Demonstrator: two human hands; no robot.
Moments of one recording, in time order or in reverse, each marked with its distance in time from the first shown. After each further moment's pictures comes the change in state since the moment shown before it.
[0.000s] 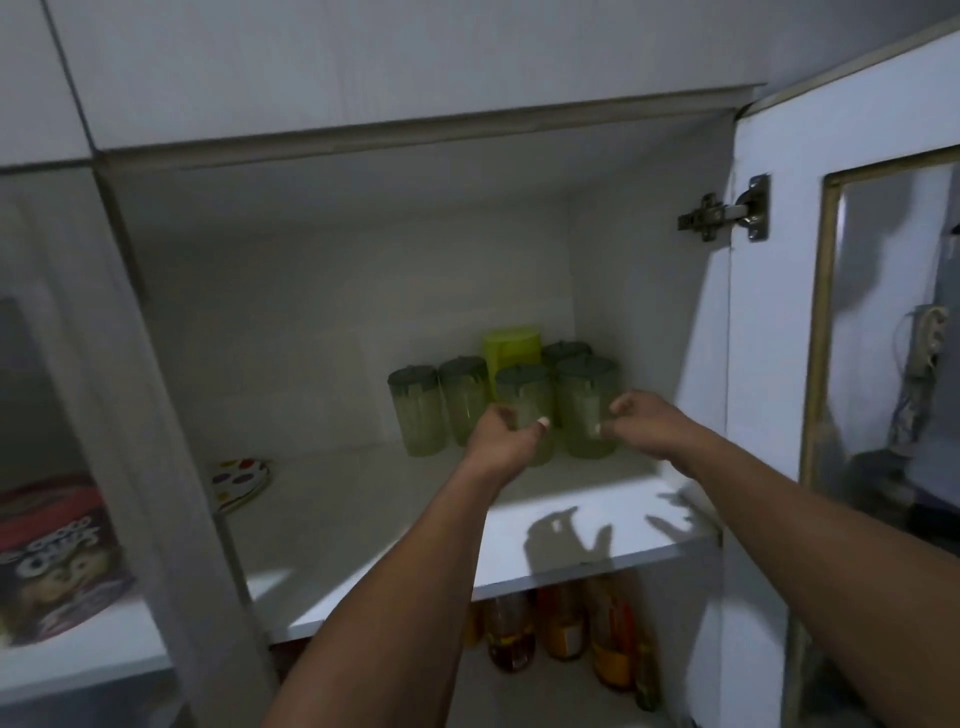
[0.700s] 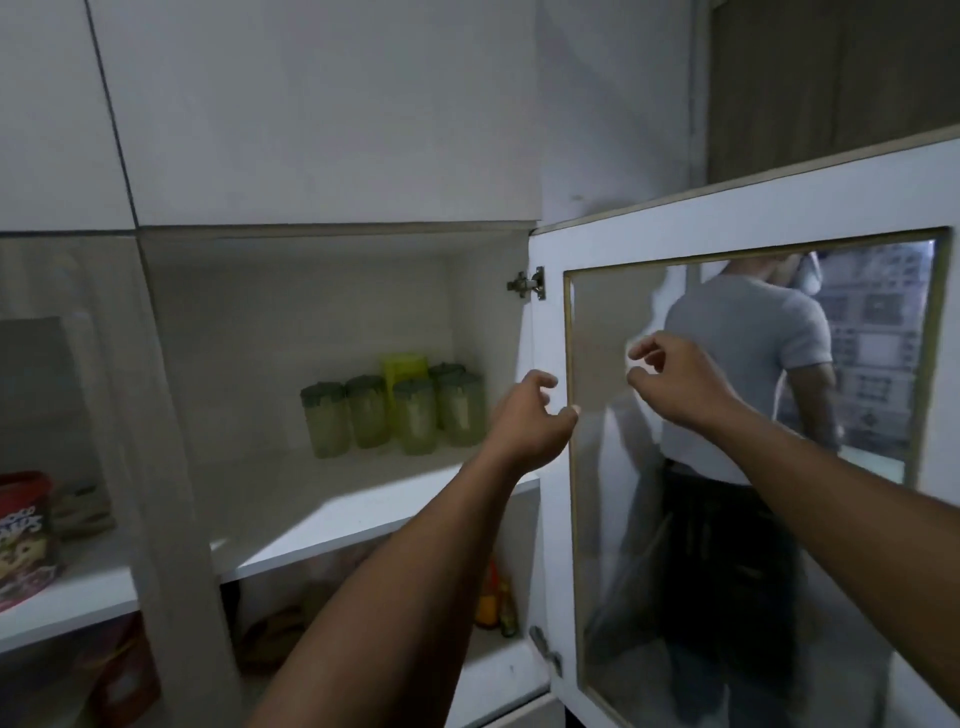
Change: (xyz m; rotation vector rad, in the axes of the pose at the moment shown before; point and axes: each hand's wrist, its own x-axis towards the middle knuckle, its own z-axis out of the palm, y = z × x) left_hand -0.268 0.124 0.042 0.059 -0.218 0.444; right_hand -0.306 -0.010 -0.176 -0.158 0.569 -0.192
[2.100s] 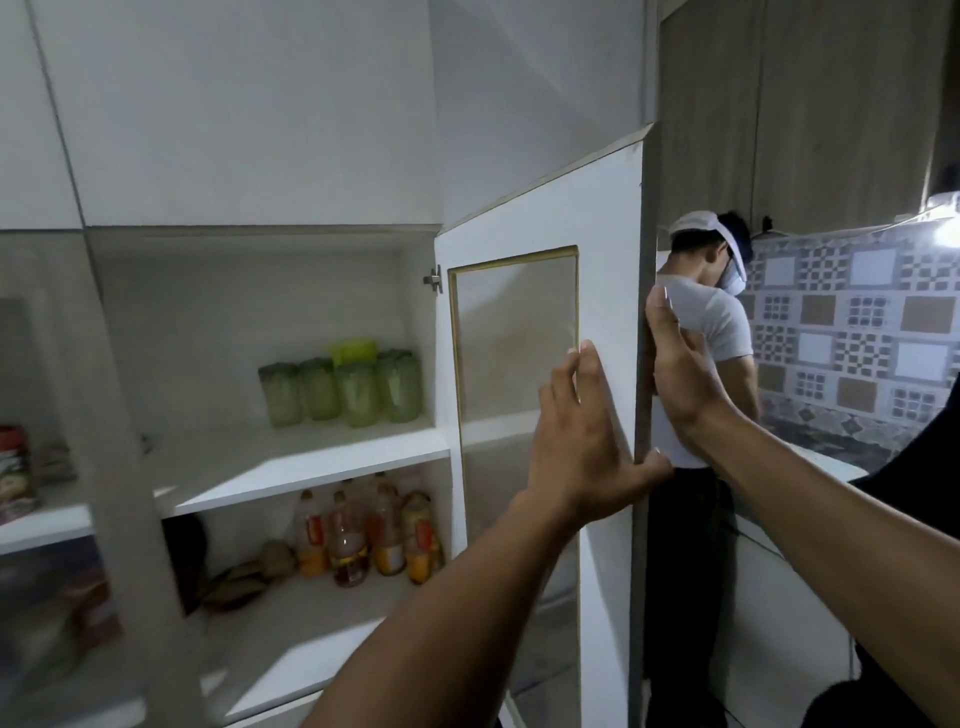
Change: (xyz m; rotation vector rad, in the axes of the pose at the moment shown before) left_hand -0.119 0.167 0.217 0.339 0.226 0.433; right_hand -0.087 0.086 -0.204 0.646 0.011 0.092
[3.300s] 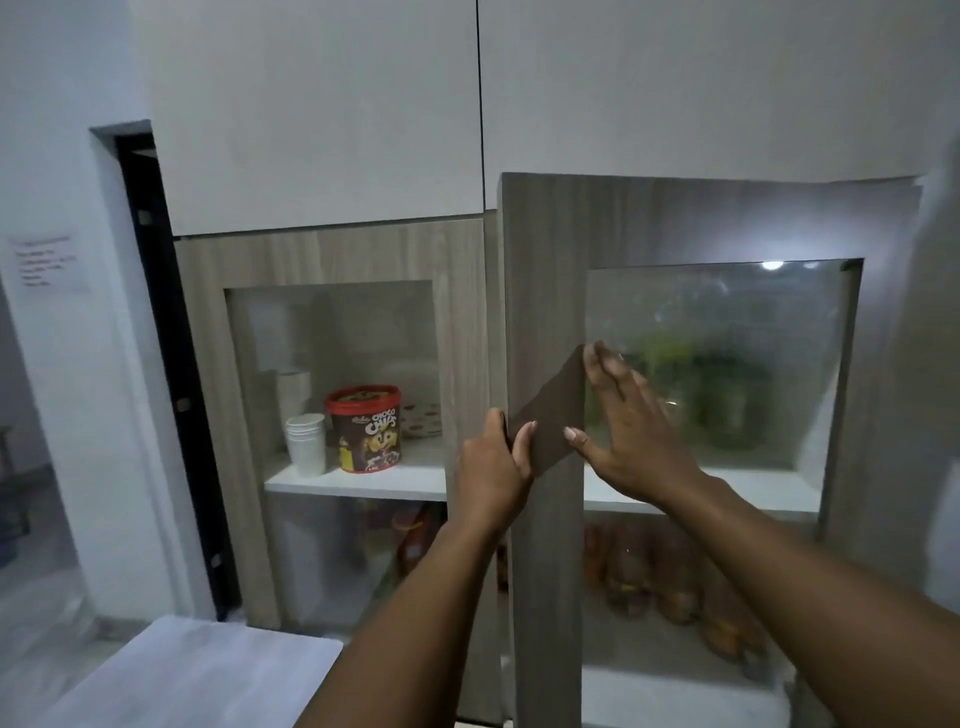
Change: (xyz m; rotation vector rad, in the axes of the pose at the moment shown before) left_hand -0.112 -0.408 -0.318 0.309 0.335 -0.676; right_hand -0.019 0.043 0.514 -0.559 -0.478 -0.702
